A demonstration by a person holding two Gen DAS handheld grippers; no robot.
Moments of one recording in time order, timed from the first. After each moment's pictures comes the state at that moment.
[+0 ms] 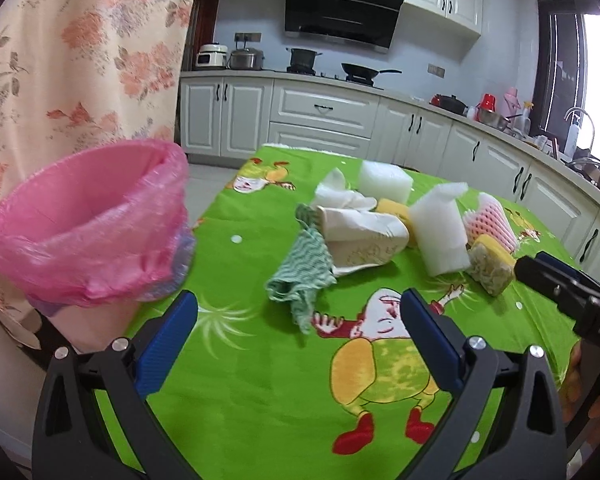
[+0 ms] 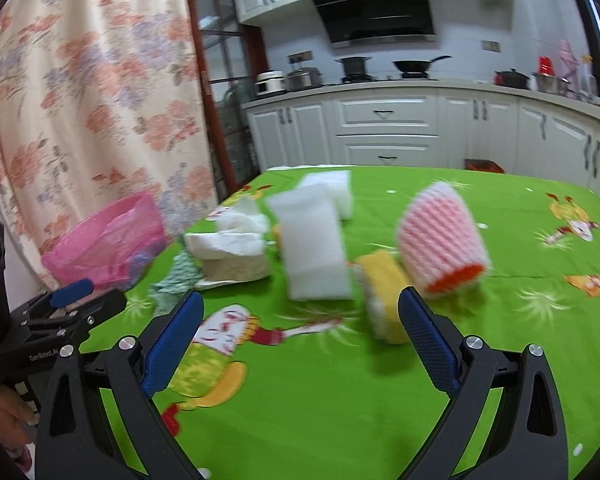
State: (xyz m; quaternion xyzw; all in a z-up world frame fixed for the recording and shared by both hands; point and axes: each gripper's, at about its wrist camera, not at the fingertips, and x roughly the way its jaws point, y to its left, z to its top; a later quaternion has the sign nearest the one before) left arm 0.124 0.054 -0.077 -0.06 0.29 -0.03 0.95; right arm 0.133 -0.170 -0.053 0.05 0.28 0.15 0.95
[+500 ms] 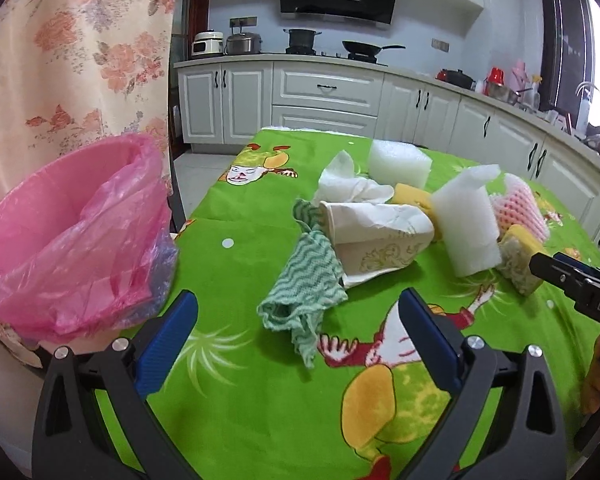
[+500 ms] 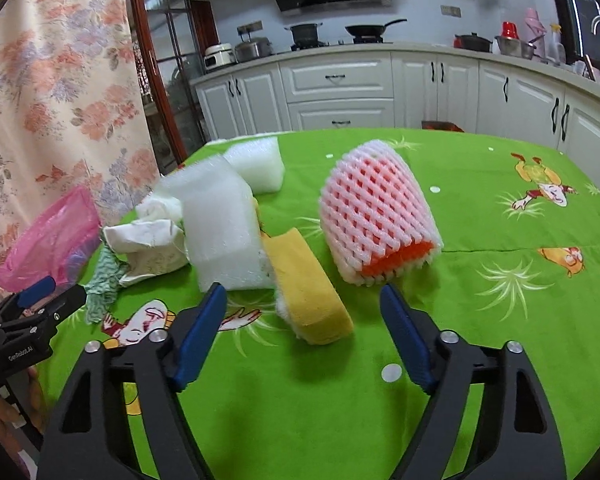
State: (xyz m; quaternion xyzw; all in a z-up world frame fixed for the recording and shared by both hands) left arm 0.174 0.044 -0.090 -0.03 0.33 -0.01 0.94; right arm 0.176 -0.191 -0.079 0.05 0.35 0.09 0.93
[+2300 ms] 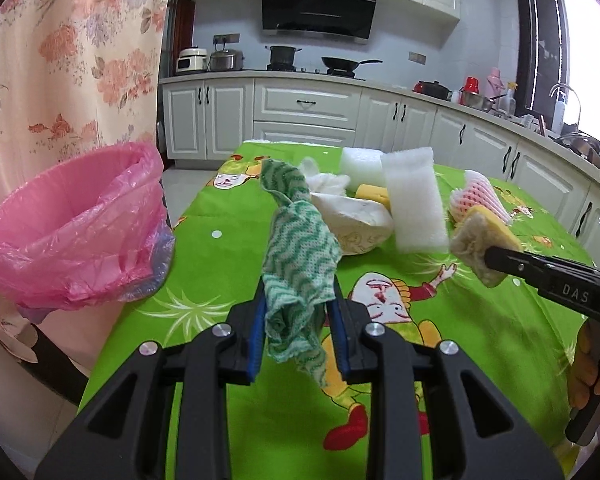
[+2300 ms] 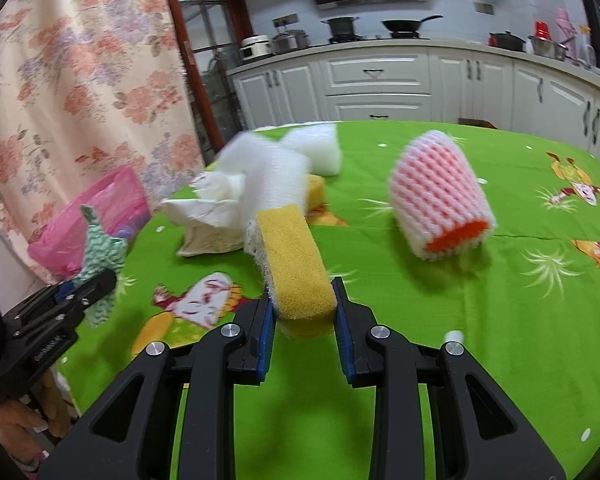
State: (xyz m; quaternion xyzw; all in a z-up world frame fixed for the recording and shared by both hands) left arm 0.113 0.036 -0.085 -0.03 0.29 -0.05 0.96; right arm 0.142 -0.156 -0.068 0.05 0.34 0.17 0.92
